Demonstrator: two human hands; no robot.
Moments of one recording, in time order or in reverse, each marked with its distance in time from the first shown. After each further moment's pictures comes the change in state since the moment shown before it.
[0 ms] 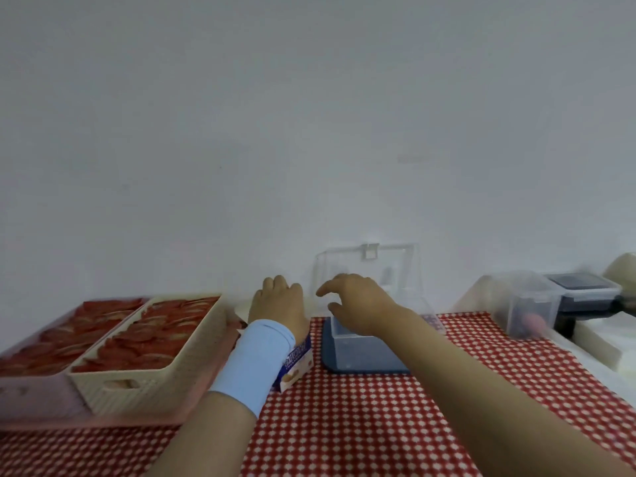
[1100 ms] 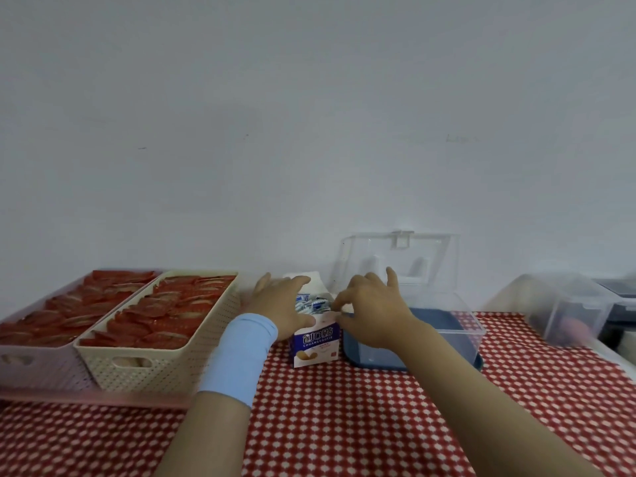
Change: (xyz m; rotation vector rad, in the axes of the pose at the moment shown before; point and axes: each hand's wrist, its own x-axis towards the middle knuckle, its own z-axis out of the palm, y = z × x) left_hand 0.021 -0.062 0.042 -0.306 -0.134 0.023; right_hand 0.006 -0.021 0.035 -0.171 -0.008 0.056
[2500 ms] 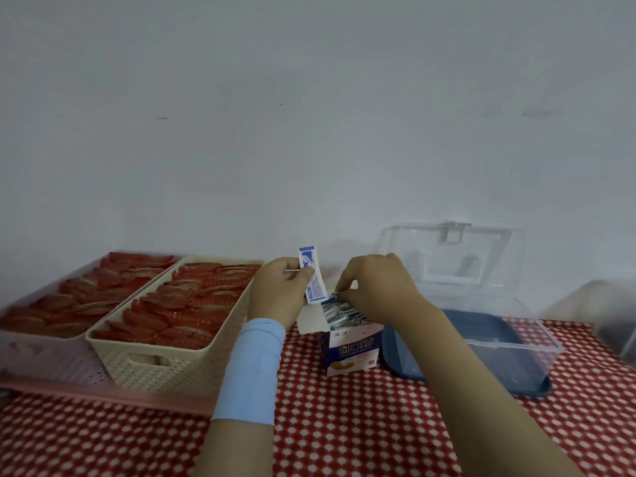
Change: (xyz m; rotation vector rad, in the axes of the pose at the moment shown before) left_hand 0.013 -0.036 0.006 -0.961 0.442 -0.201; right_hand 0.065 -0.035 0.013 0.117 0.060 -0.035
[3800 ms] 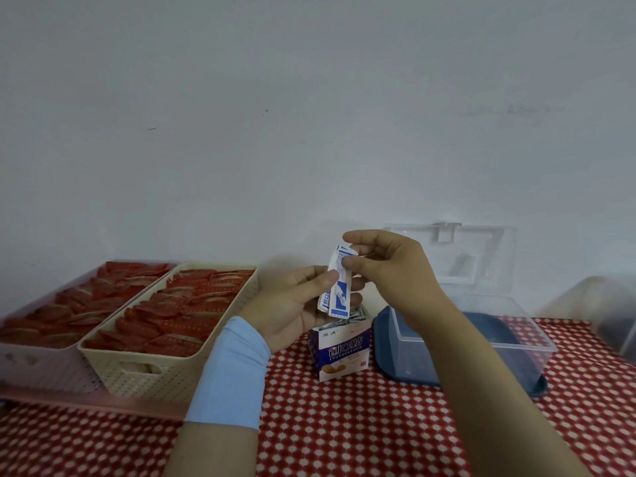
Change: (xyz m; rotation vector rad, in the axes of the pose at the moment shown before) left_hand -0.028 0.040 0.002 -0.629 -0.639 -0.290; right_hand -0.024 0.008 -0.032 1.264 0.235 0.149
